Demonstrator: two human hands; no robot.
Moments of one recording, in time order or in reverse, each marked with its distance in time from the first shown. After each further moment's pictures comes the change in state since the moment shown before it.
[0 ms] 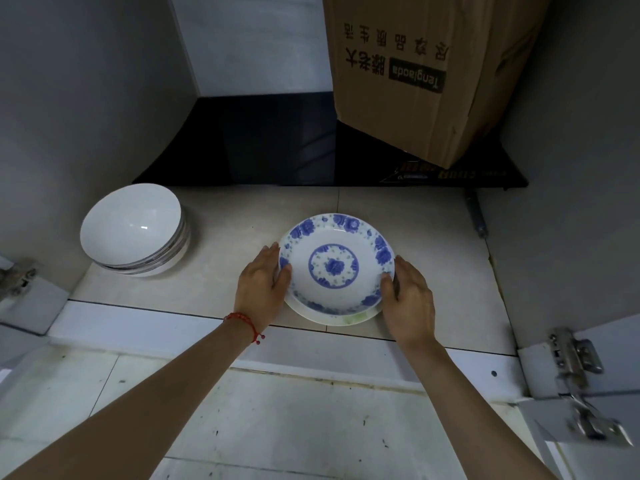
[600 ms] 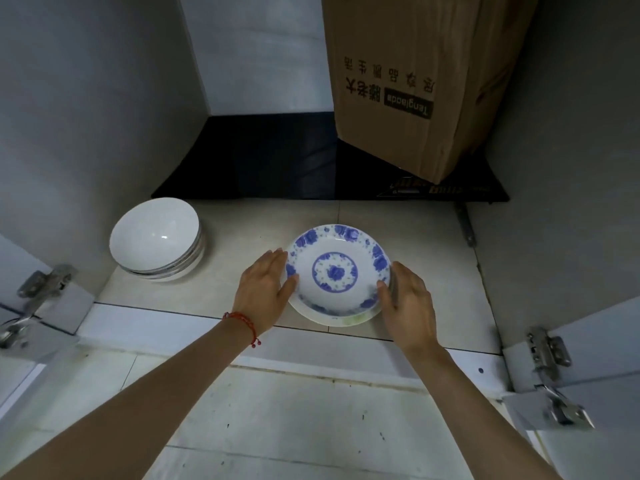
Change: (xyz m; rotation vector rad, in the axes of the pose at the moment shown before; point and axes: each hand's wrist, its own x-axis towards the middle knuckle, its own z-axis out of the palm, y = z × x) left_hand -0.010 0.014 -0.024 0.300 -0.049 0.061; right_hand -0.009 -0.016 -0.023 -0.095 -0.068 -0.021
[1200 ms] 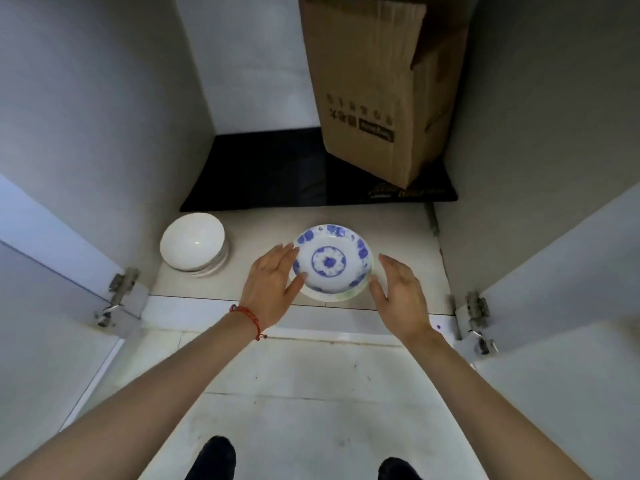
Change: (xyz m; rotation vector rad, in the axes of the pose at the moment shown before) left_hand -0.063 0.069 -0.093 0.086 -0.021 0.152; right_hand -0.062 -0.070 -0.090 -0.071 -0.061 -0.054
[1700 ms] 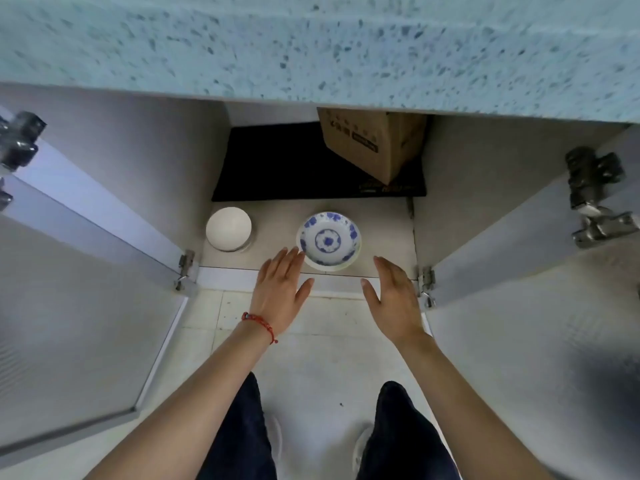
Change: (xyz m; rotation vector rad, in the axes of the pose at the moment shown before) left_hand -0.079 0.111 -0.160 0.067 -0.110 -0.033; right_hand -0.086 -0.121 -0.154 -0.081 -0.137 0.070
